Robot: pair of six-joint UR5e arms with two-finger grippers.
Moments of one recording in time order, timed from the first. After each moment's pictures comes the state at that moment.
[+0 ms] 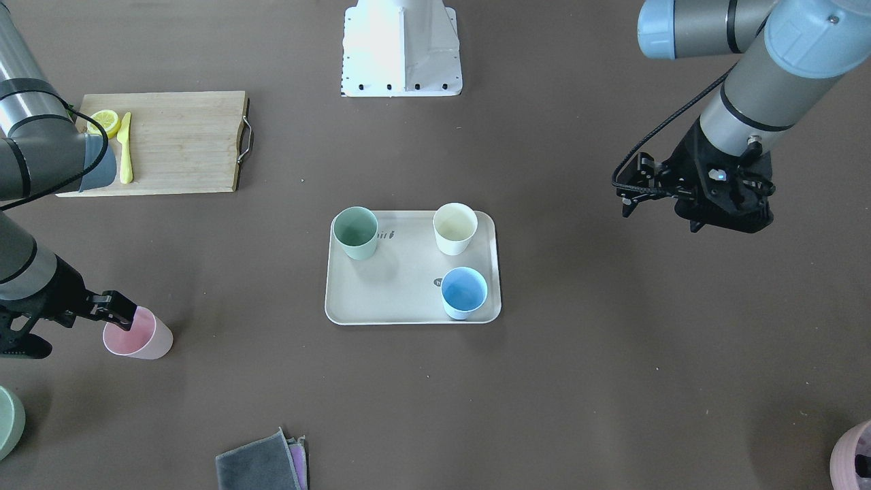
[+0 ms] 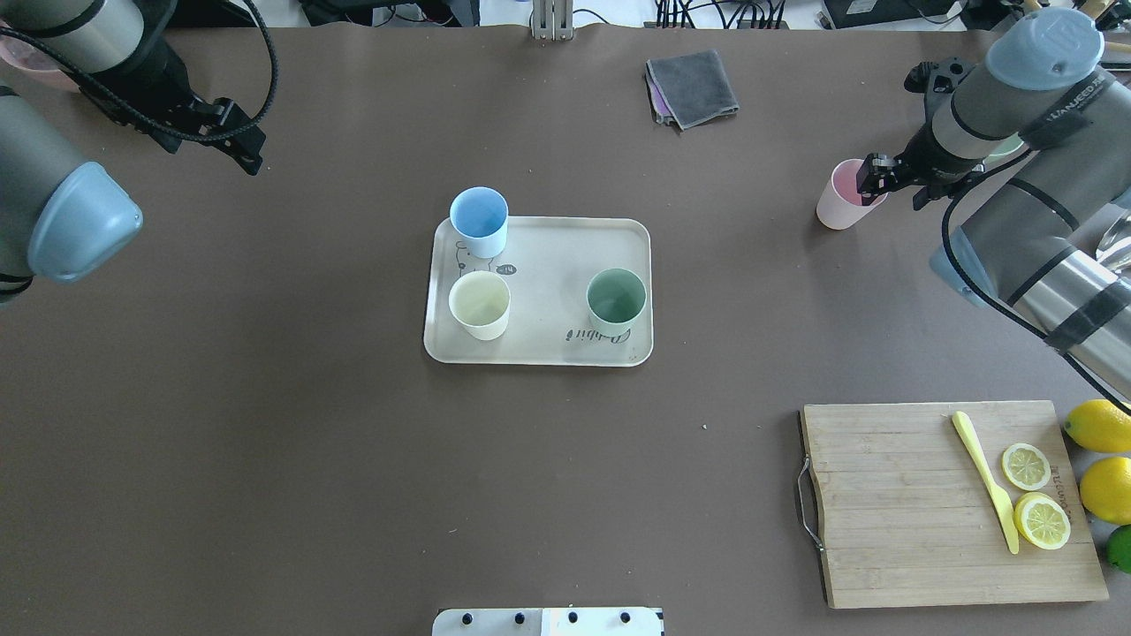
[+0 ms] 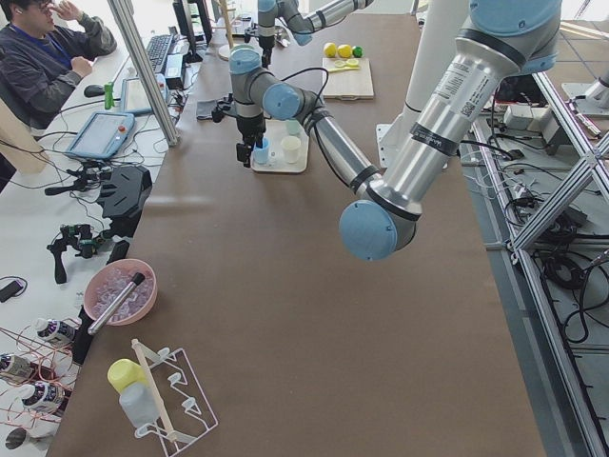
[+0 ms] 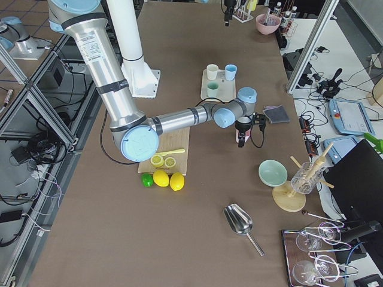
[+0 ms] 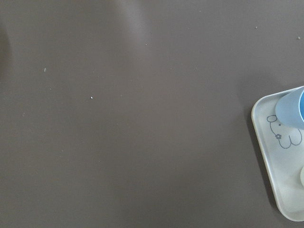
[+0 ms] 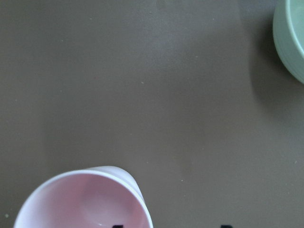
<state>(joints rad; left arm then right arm) -1.04 -2.10 -1.85 -1.34 -2.19 -0.46 1.02 -1.17 1.40 -1.27 2.11 0.84</state>
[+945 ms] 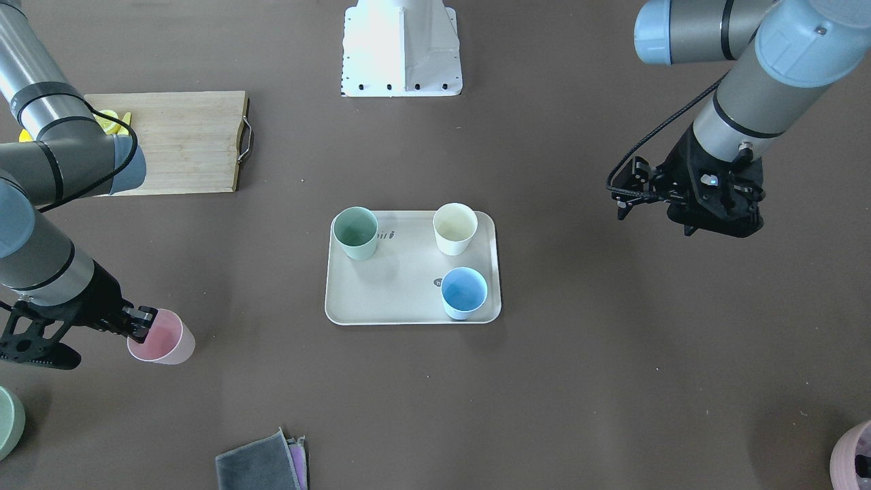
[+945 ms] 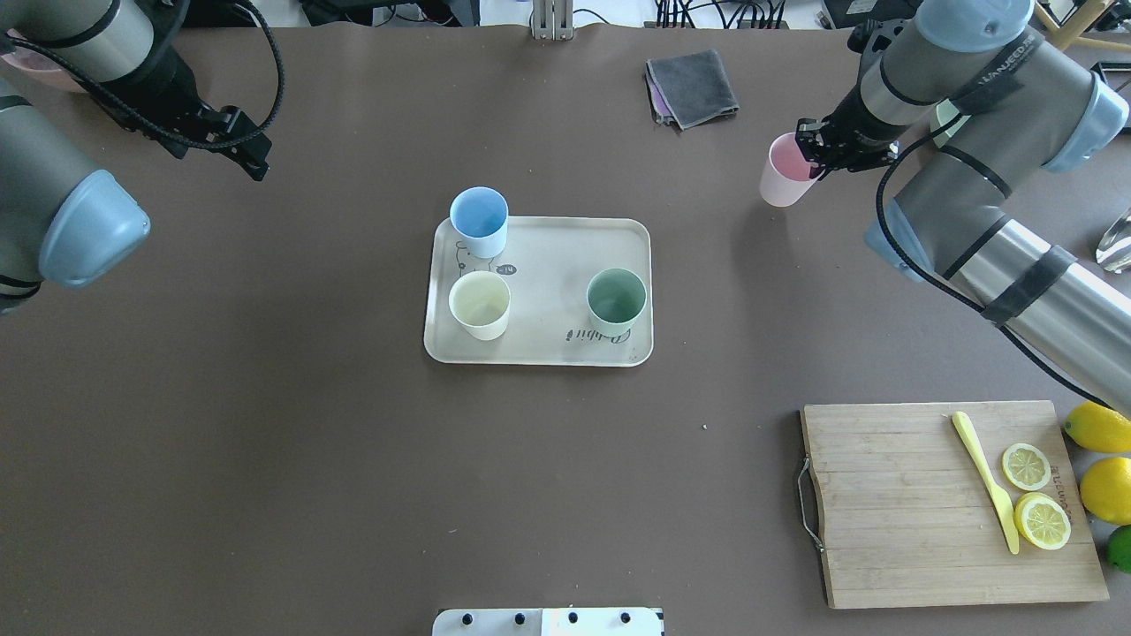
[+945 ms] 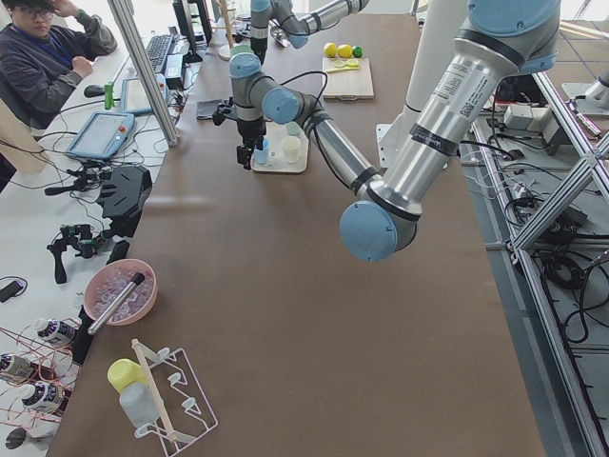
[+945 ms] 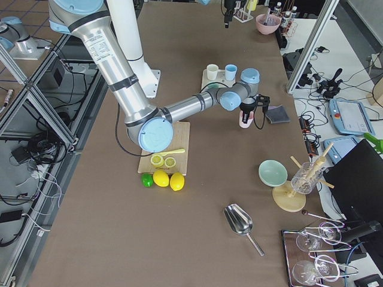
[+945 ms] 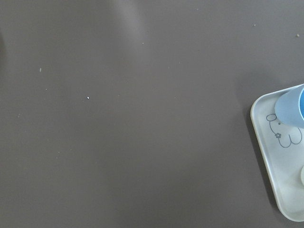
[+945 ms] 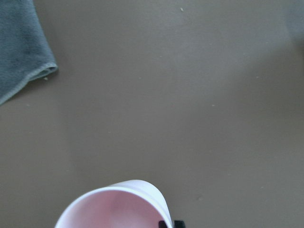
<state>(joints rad) -1.03 -2.09 -1.83 -1.36 -2.18 -0.46 0.95 -1.02 1.40 -1.28 2.10 1.15</state>
